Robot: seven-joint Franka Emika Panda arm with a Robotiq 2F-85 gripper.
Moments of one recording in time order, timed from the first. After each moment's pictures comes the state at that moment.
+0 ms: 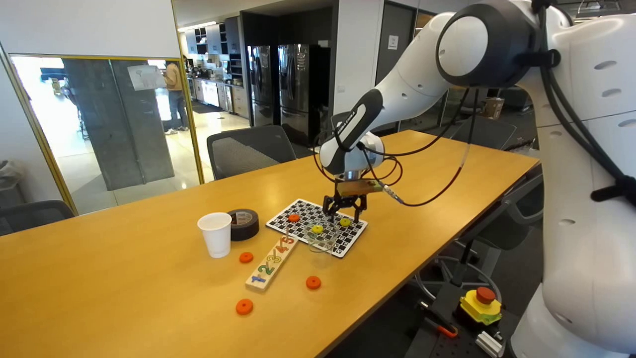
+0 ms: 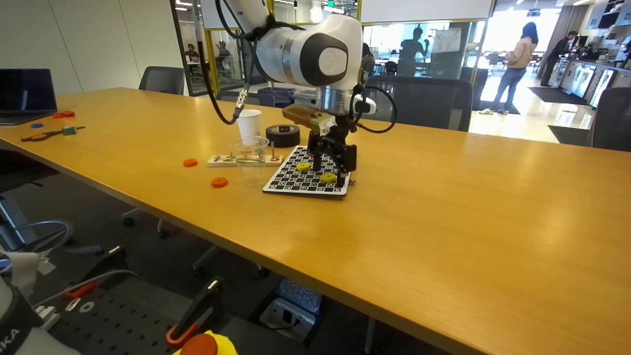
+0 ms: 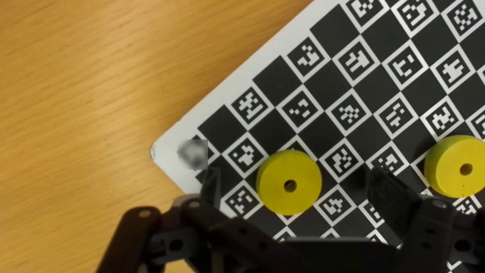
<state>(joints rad) -0.17 0.41 -0.16 -2.06 0.11 2.41 0.13</state>
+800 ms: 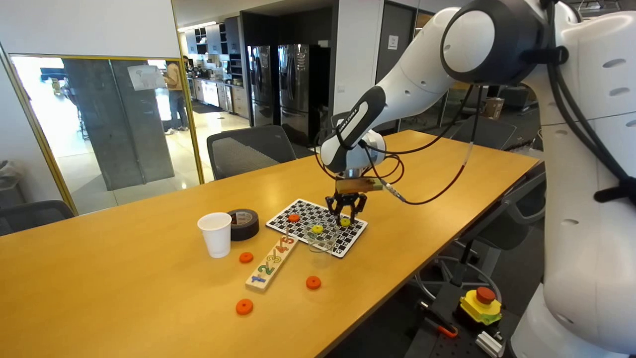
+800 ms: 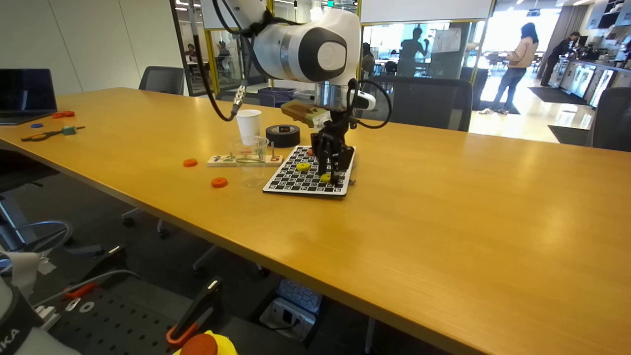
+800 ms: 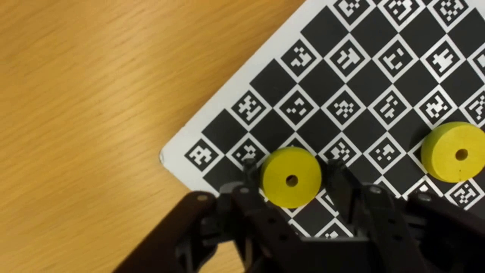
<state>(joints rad) -0.15 0.39 -0.17 -2.08 0.09 2.41 0.22</state>
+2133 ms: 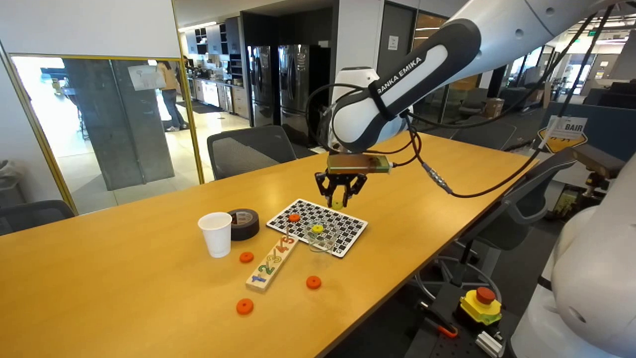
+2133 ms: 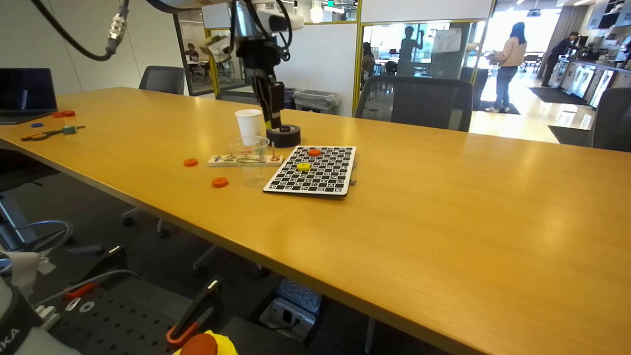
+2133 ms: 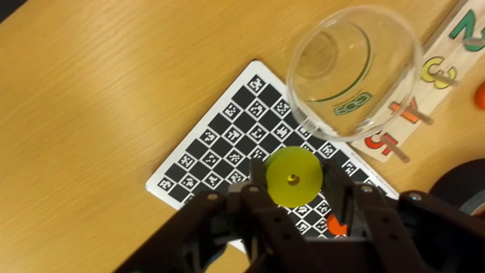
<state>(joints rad) -0.04 -0.16 -0.07 -2.44 -0.11 2.41 0.62</state>
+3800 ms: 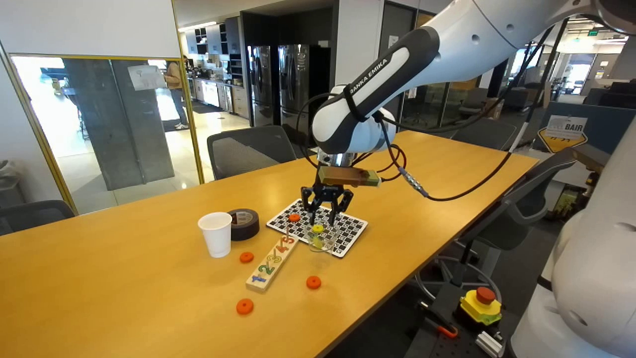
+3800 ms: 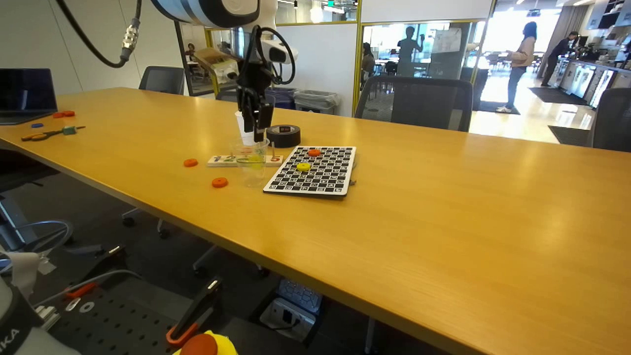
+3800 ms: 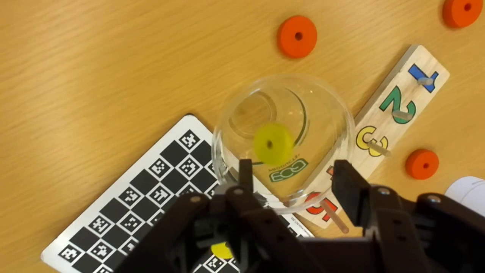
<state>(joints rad) -0.03 -0.04 -0.03 -2.40 0.20 2.41 0.33</state>
